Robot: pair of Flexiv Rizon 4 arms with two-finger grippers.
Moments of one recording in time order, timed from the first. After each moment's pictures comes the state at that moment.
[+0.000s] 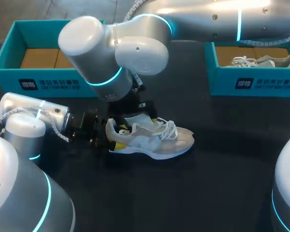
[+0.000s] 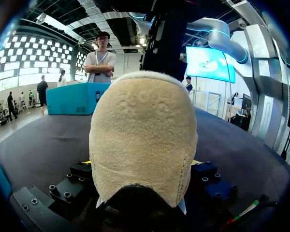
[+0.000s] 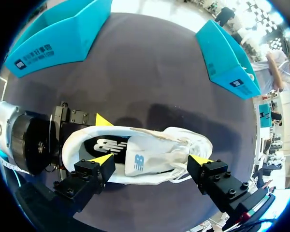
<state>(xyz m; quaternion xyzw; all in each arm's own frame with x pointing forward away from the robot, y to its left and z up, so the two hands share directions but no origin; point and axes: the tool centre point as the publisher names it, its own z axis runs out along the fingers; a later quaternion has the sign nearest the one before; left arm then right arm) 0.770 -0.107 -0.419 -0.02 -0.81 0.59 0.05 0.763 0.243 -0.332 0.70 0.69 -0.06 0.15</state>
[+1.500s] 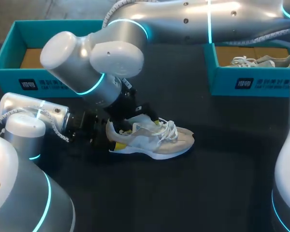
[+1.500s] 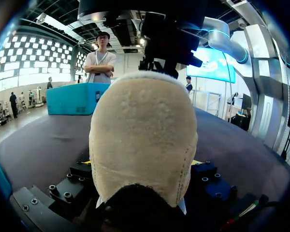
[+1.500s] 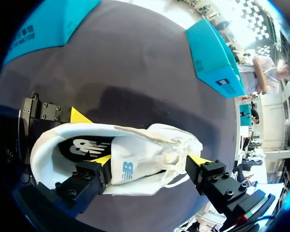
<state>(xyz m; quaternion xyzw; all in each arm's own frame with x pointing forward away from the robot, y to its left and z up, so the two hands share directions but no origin) 0.770 -0.107 -0.419 -0.02 -0.81 0.59 0.05 0.758 0.225 -0.348 0.69 0.67 -0.16 0.21</state>
